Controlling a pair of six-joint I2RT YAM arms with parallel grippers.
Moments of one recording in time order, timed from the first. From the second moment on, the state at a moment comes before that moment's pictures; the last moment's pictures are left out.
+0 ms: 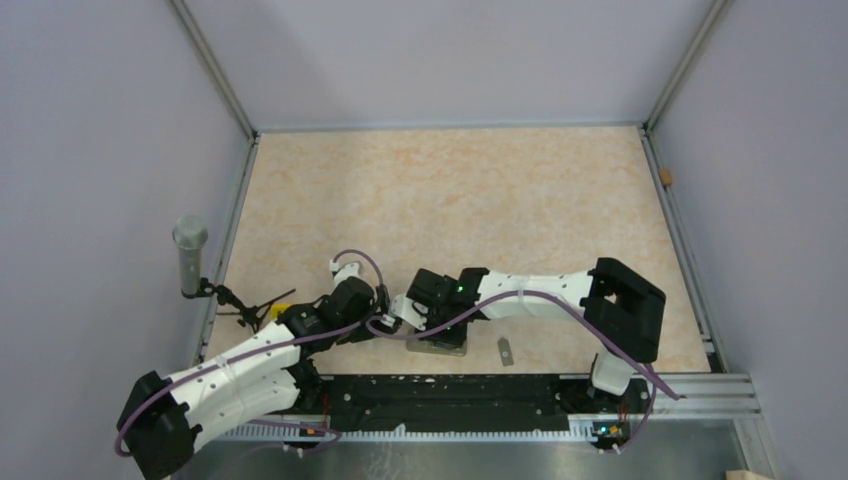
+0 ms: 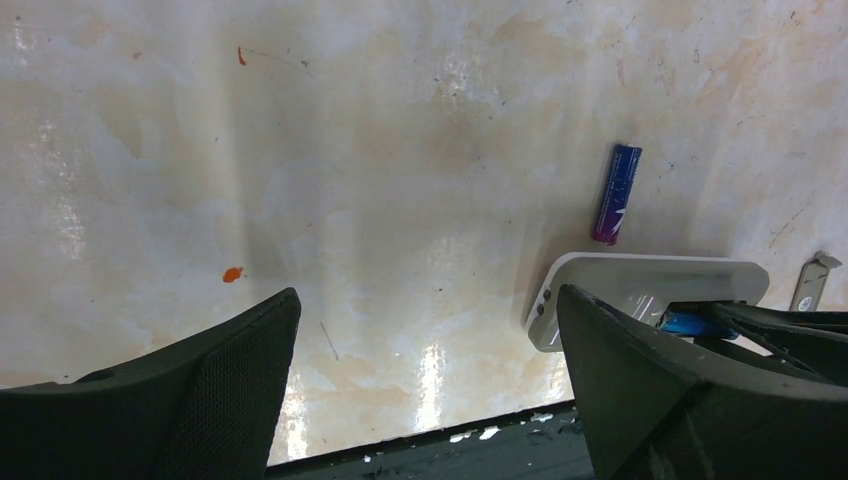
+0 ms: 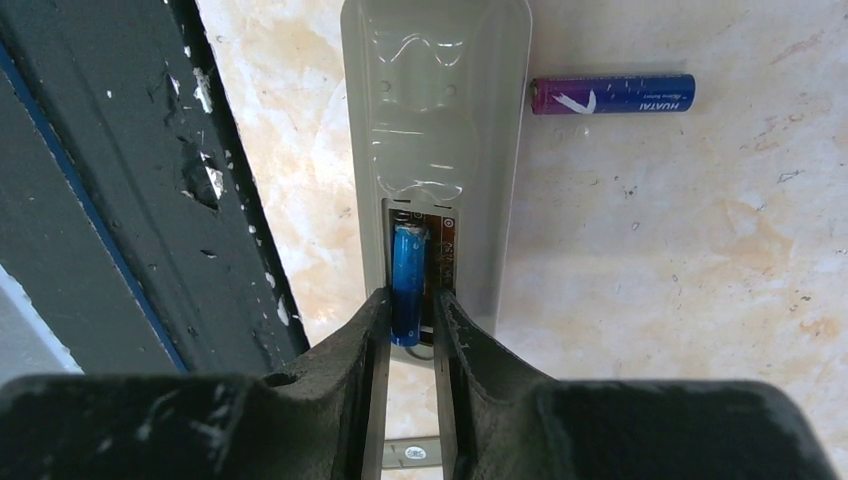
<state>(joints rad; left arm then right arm) -0.79 0.82 0.41 -0.55 -0.15 -0.92 1.20 1.72 1.12 -0.66 -0.16 -0.24</state>
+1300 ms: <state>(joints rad) -0.80 0.90 0.42 -0.38 -0.04 -0.92 1.22 1.45 0.93 -0.45 -0.02 -0.13</state>
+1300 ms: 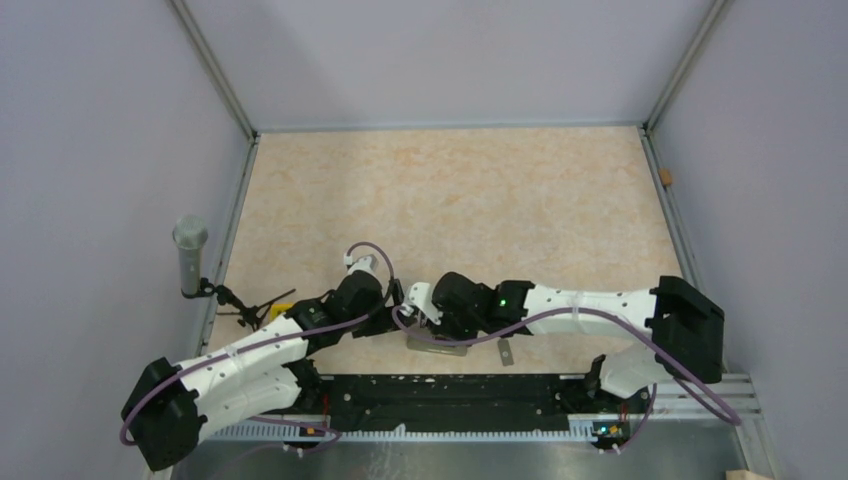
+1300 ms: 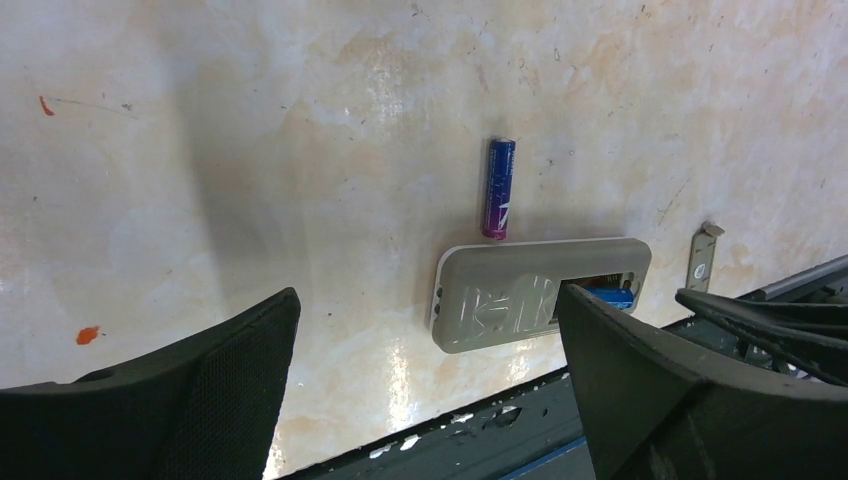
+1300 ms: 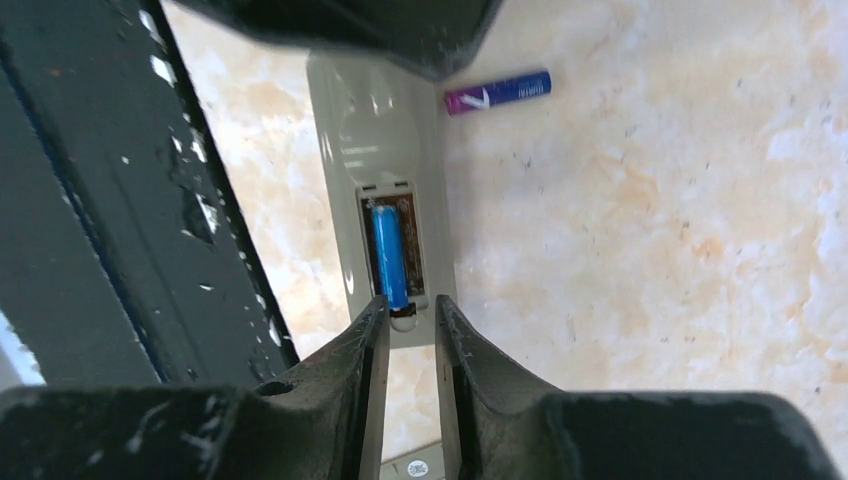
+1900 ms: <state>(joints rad) -0.80 0.81 0.40 -0.38 -0.07 -0.95 1.16 1.43 0.83 -0.30 0.01 -0.06</state>
